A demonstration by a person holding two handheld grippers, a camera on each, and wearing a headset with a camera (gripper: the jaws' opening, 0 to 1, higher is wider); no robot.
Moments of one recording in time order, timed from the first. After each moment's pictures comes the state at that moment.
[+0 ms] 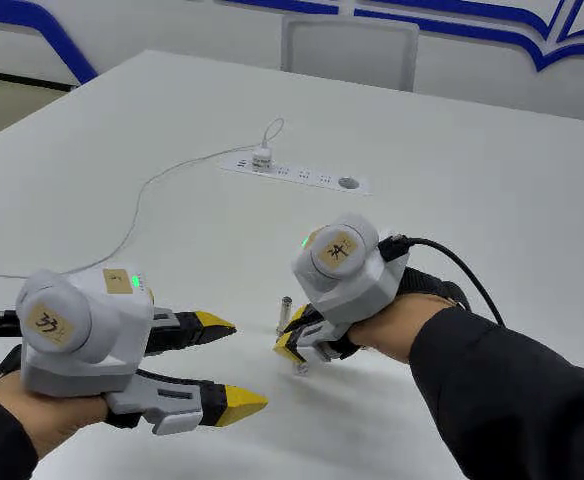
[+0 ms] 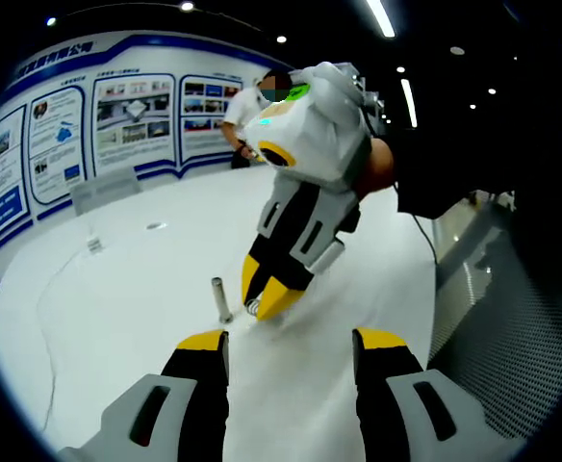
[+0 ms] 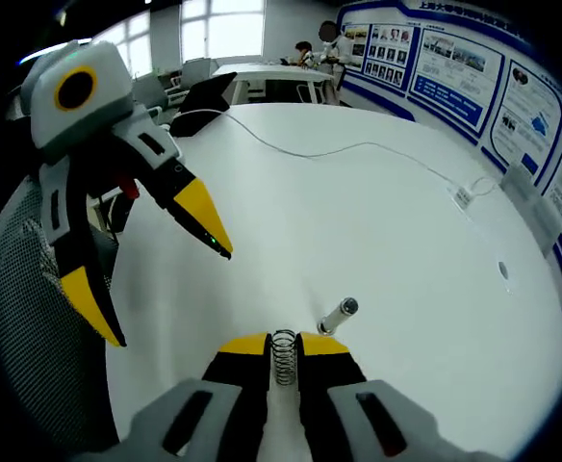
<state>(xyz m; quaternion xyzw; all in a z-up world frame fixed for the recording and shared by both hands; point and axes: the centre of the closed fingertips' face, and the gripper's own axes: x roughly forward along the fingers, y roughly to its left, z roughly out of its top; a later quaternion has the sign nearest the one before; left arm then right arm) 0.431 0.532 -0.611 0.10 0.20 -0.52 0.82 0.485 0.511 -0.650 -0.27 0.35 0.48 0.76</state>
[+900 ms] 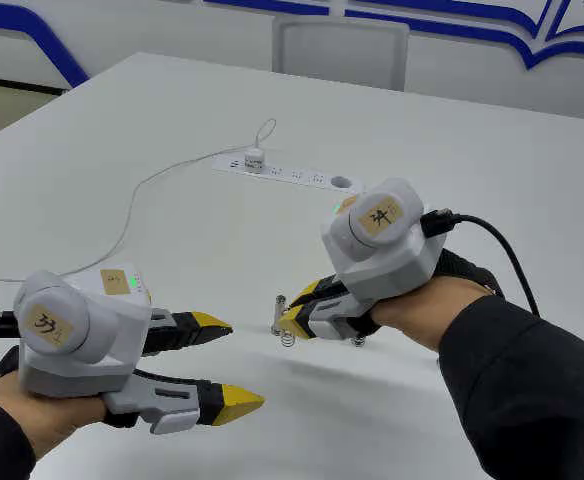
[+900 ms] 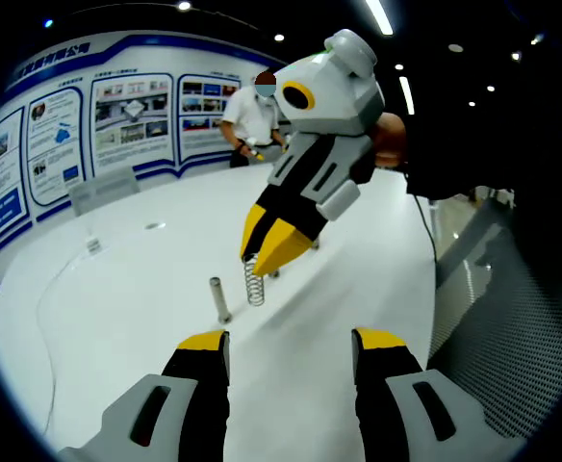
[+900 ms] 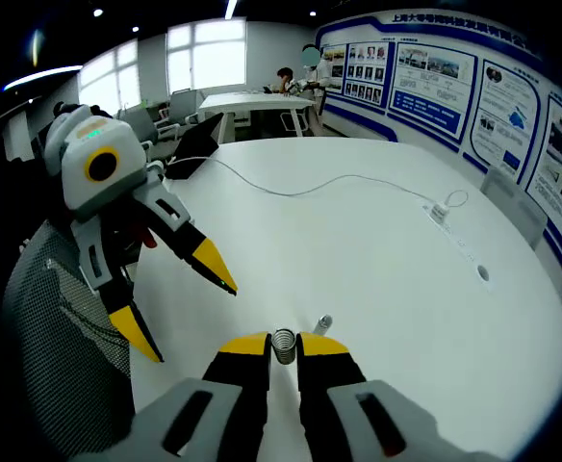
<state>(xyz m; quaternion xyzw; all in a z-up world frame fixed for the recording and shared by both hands) 0.431 0.533 -0.612 0.11 0.20 -0.52 0.82 0.485 0.508 -0.595 -0.21 0.31 0.47 0.80</state>
